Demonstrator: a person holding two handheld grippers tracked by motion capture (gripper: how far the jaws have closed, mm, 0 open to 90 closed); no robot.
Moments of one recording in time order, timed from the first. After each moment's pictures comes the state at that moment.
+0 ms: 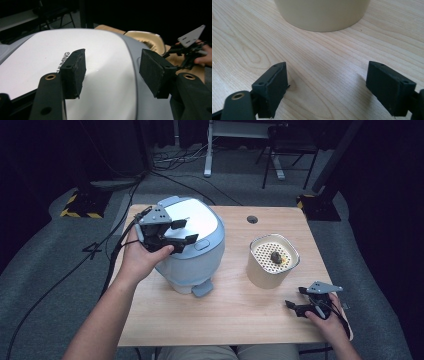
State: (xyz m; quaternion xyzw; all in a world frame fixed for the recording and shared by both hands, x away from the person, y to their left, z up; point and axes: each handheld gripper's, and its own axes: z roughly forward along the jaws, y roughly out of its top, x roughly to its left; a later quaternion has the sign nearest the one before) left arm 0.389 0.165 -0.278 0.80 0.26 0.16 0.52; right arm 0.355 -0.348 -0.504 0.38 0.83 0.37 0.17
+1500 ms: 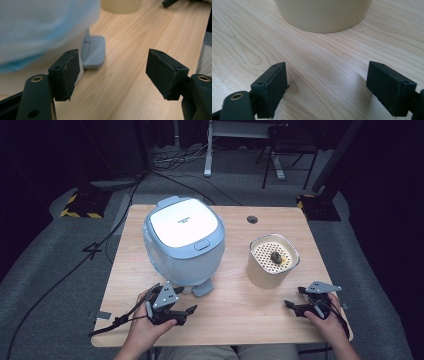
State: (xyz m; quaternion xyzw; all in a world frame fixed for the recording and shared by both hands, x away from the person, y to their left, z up) left arm 0.298 0.152 -0.449 0.84 0.29 0.14 0.44; right arm 0.355 -0.346 -0.504 0.38 0.83 0.36 0.17
